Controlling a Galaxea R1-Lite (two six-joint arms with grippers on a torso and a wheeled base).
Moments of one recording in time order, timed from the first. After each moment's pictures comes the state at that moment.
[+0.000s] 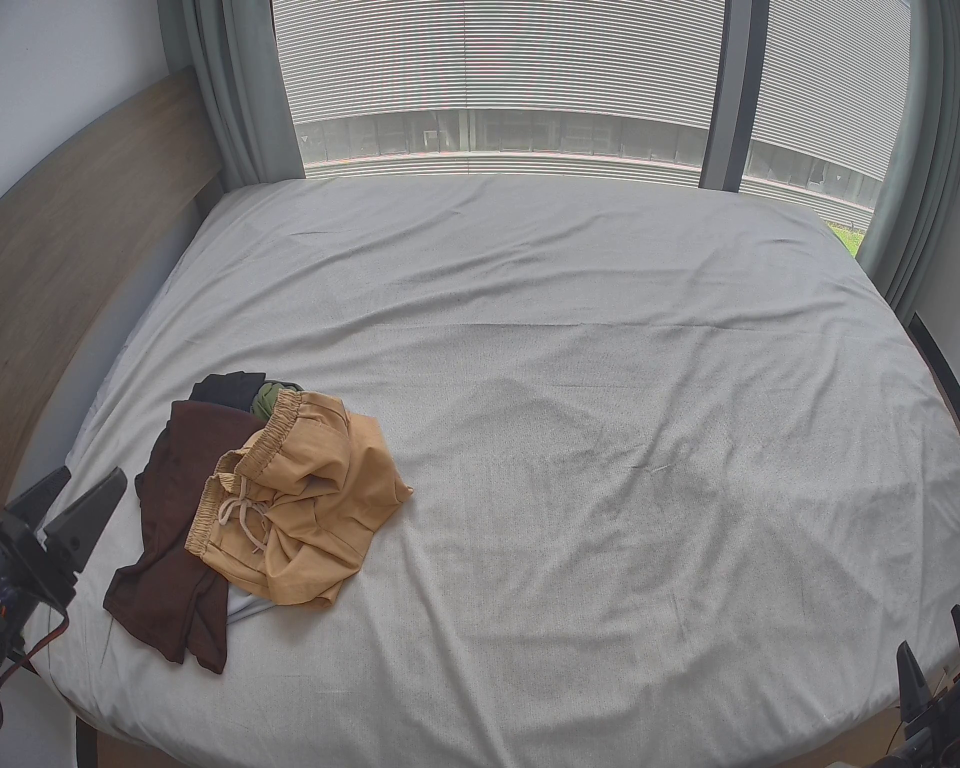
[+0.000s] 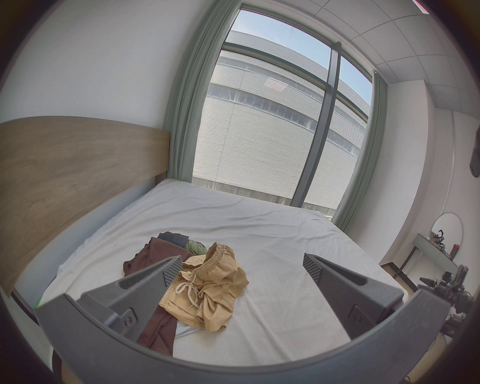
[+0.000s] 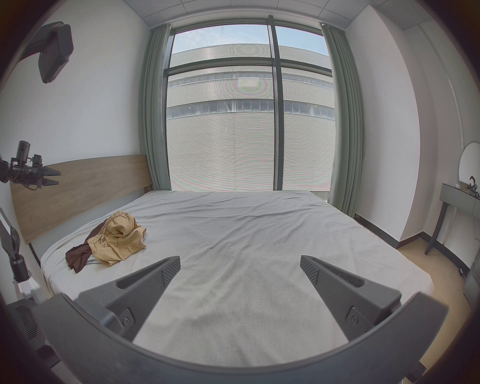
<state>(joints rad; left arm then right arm) -0.15 0.80 -0.31 -0.46 -0.06 -0.22 0.01 0.02 -0.02 0.00 0.00 0.00</state>
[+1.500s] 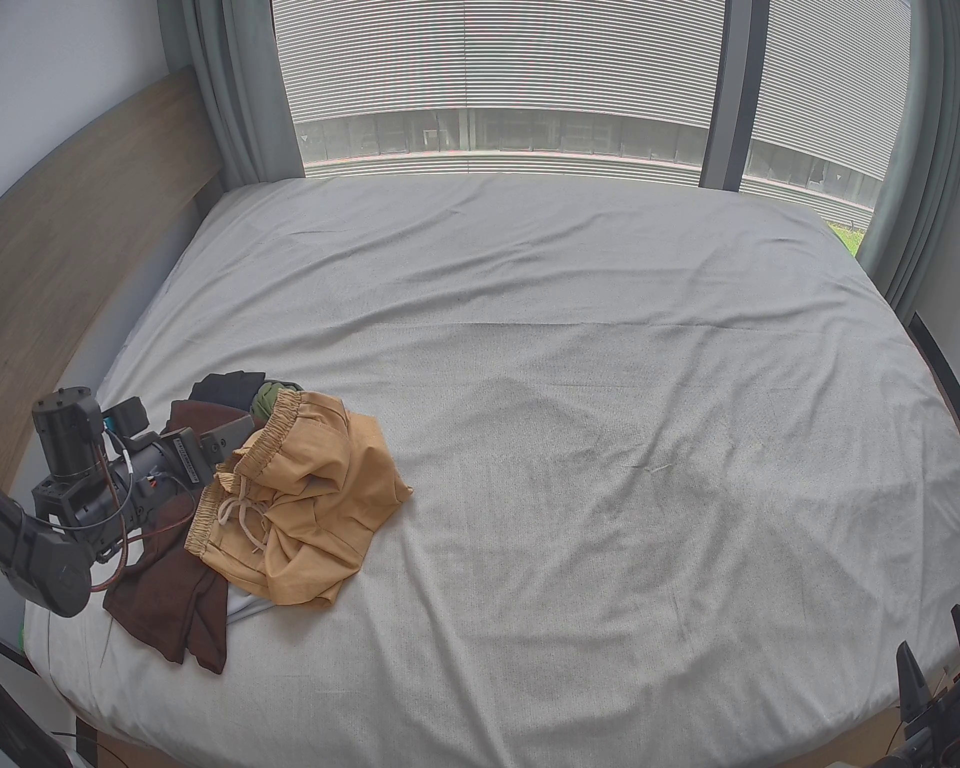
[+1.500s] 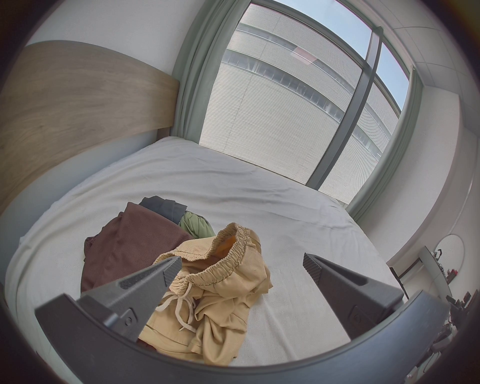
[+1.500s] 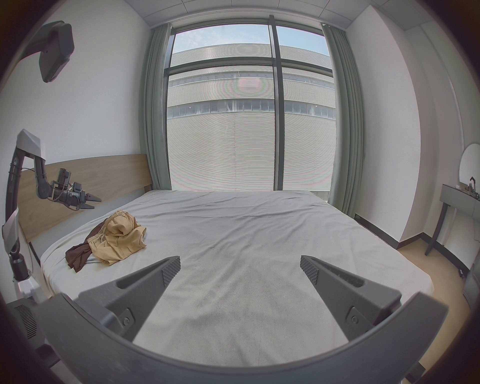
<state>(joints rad) 0.00 1.73 -0.47 -1.04 -0.23 -0.30 0.01 0.02 -0.02 0.00 0.00 0.00</state>
